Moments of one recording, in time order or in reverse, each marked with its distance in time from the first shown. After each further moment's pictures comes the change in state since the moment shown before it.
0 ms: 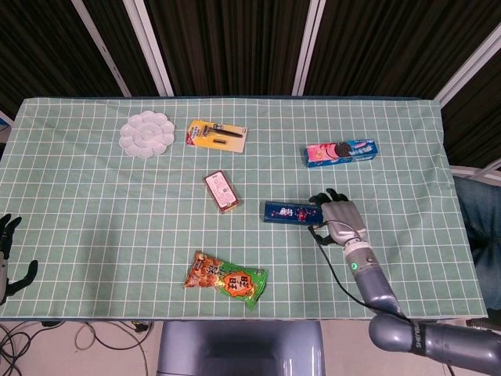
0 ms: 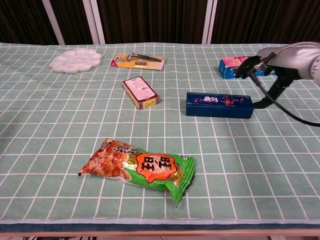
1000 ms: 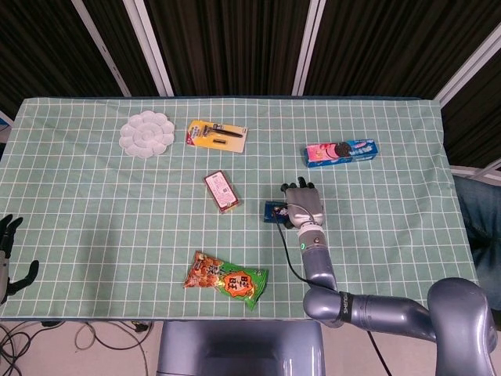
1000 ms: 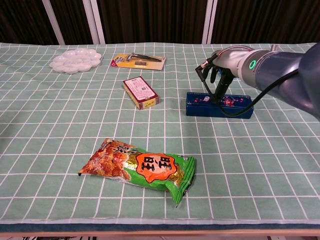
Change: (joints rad) left arm -0.008 0.006 0.000 -0.008 -0.021 -0.021 0.002; right arm 0.264 -0.294 0.095 0.241 0.332 0.141 -0.182
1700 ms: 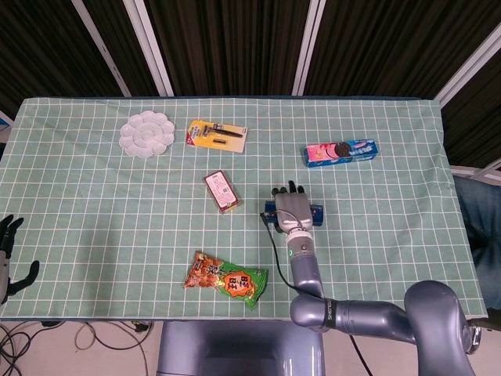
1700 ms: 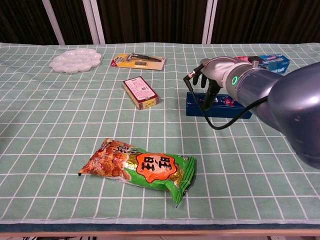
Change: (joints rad) left arm -0.001 0.002 0.002 -0.002 -0.003 -0.003 -0.002; right arm 0.015 -0.122 -0.016 0.090 -0.069 0.051 -0.016
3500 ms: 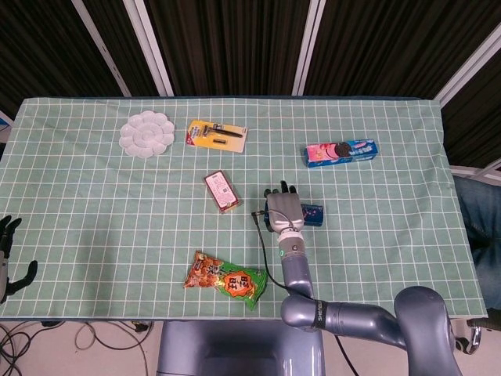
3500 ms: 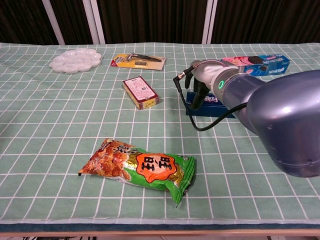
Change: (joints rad) left arm -0.004 0.004 -0.004 -0.010 -0.030 -0.011 0.013; right arm -0.018 -0.084 0.065 0.074 -0.053 -0.021 -0.033
